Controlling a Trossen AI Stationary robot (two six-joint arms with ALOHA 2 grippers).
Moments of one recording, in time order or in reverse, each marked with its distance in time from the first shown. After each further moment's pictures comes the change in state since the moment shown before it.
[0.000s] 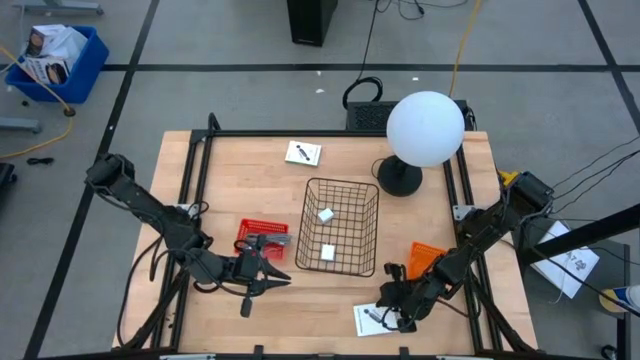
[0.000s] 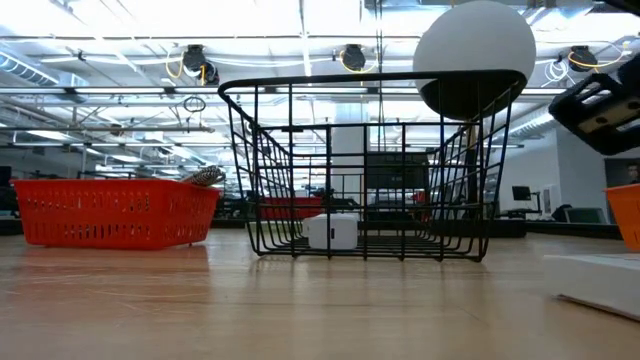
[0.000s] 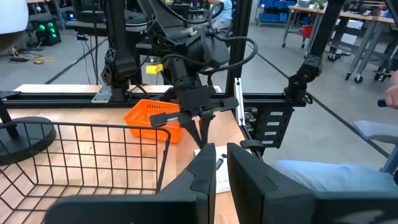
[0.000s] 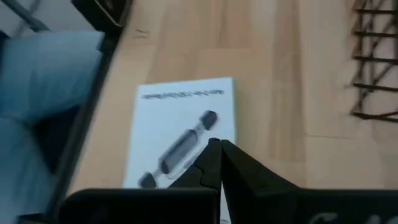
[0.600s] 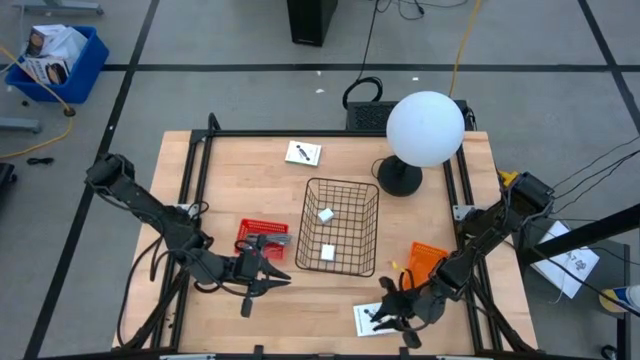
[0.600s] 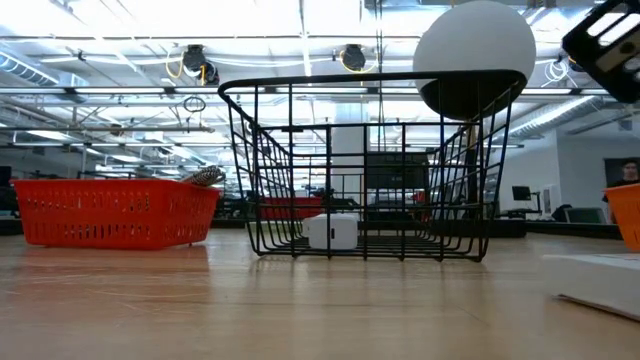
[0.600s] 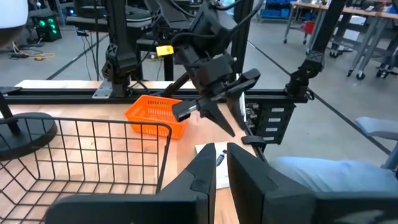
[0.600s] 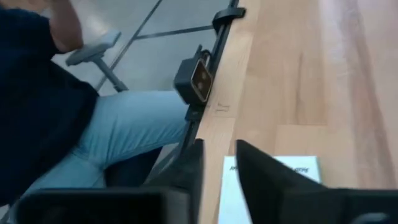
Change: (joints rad) left arm 0.003 0.000 0.000 -0.021 0.000 -0.011; right arm 0.044 0.003 0.002 0.311 -0.011 -0.029
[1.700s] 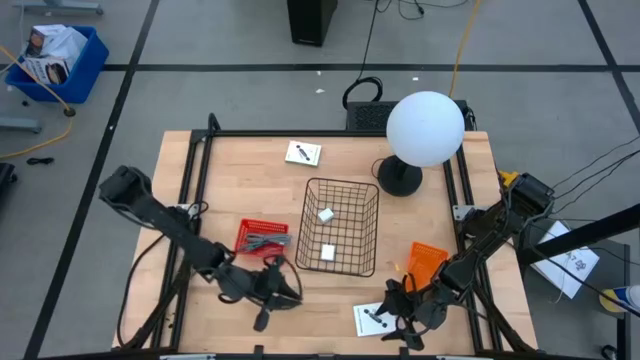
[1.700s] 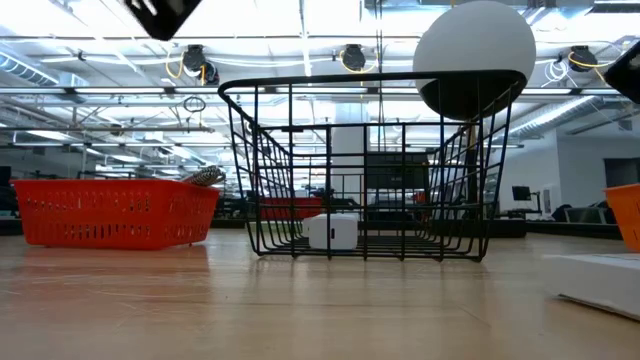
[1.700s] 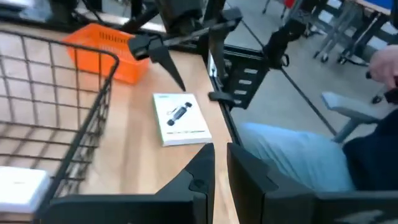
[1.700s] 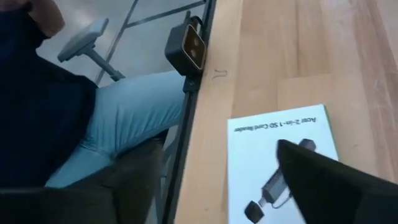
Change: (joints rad) left arm 0.038 0.236 0.032 0.072 0.199 -0.229; right arm 0.039 0.003 0.000 -0.087 0.001 0.185
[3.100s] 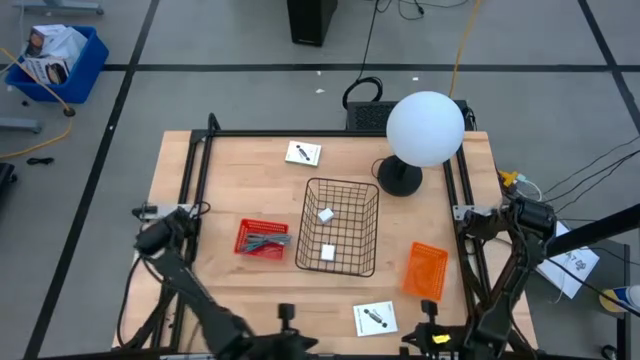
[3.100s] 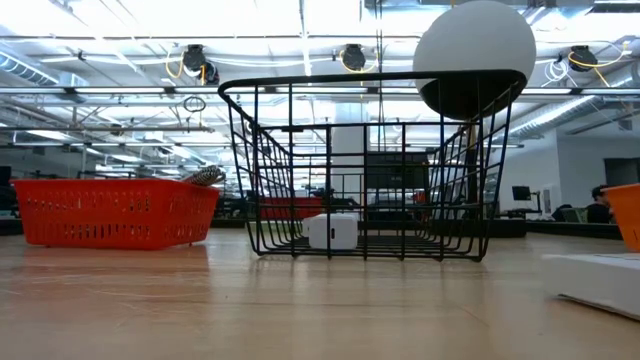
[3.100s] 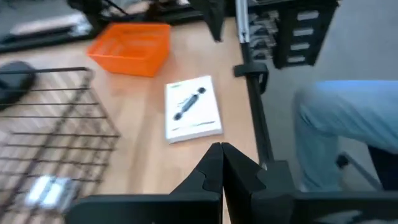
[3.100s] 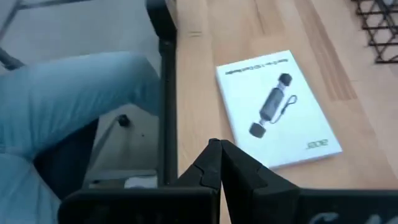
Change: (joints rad) left arm -0.205 0.543 0.902 -0.841 -0.432 -0.056; right arm 0.331 0.190 0.408 -0.738 0.451 0.395
